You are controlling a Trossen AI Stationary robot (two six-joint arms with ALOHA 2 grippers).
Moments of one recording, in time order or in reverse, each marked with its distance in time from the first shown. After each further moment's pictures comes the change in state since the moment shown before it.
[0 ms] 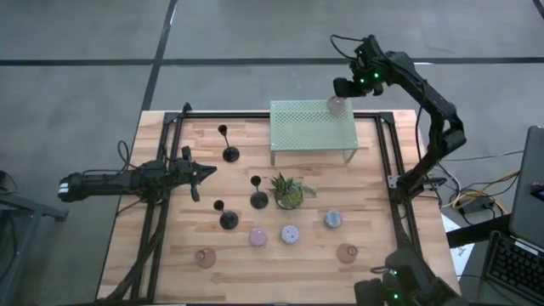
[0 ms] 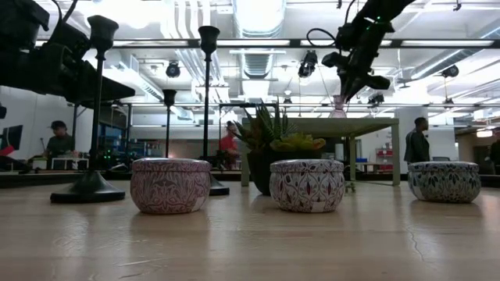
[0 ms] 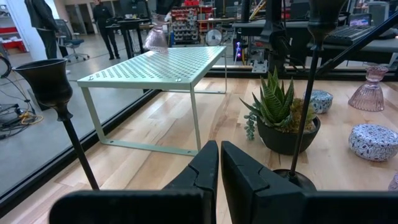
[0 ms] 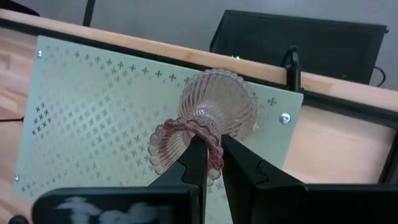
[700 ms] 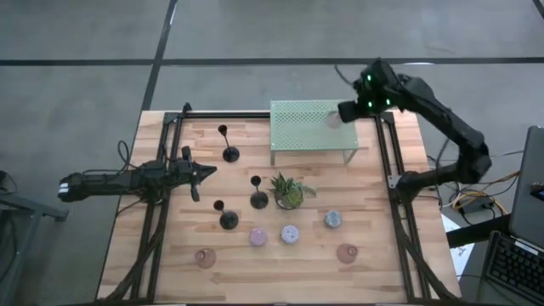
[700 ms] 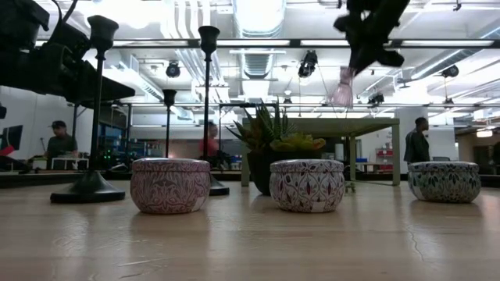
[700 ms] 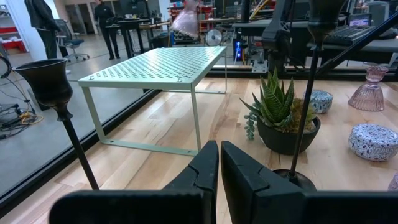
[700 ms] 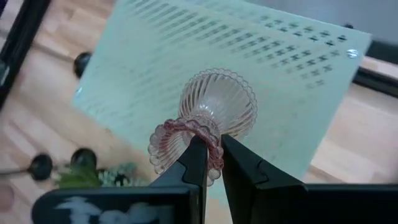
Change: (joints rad) left arm 0.000 0.000 0.000 0.000 0.000 0.000; right arm 0.209 -0.329 -0.232 0.043 0.029 0.049
